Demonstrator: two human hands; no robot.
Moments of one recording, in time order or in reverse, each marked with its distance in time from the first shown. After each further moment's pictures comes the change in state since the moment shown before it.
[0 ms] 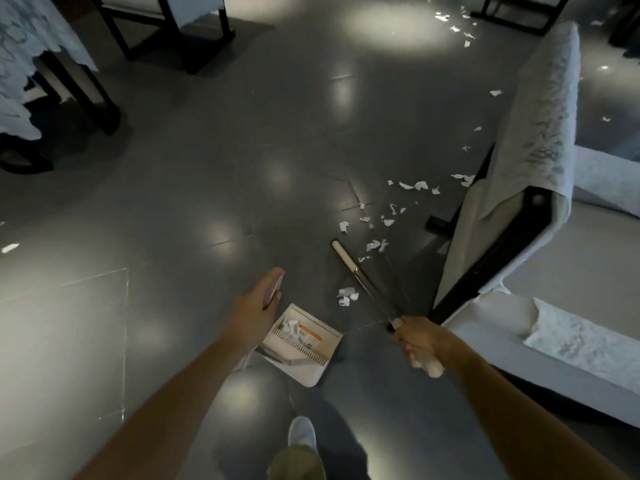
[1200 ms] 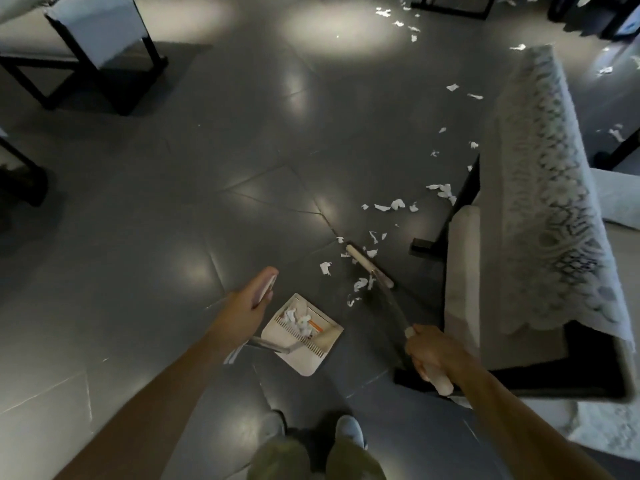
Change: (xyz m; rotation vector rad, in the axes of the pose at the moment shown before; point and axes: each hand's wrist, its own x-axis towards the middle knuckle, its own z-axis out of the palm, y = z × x) left_hand 0.284 0.069 -0.017 0.114 -0.180 0.215; right_hand 0.081 -0.168 -0.095 -0.132 0.136 0.073
